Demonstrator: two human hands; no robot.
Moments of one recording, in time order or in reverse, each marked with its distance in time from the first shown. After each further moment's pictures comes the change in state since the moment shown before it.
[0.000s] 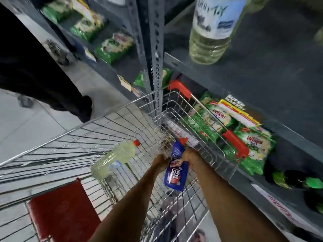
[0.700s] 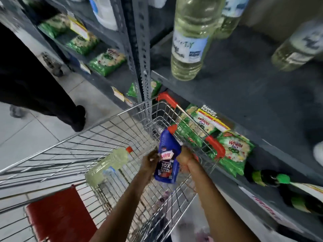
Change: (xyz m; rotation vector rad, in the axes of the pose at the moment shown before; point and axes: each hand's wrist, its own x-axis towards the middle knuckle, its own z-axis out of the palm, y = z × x) left_hand -0.097 0.041 -0.029 -0.652 0.052 0.138; right_hand -0.096 -0.013 -0.046 0.104 0.100 -0.233
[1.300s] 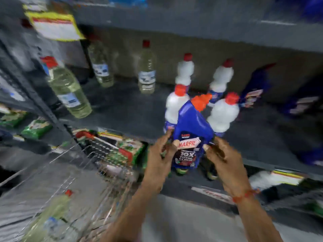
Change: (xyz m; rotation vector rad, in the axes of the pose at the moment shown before) left_hand -0.288 0.058 0.279 0.144 -0.390 0.816; right_hand -0.319 0.191 -0.271 0.500 0.779 -0.706
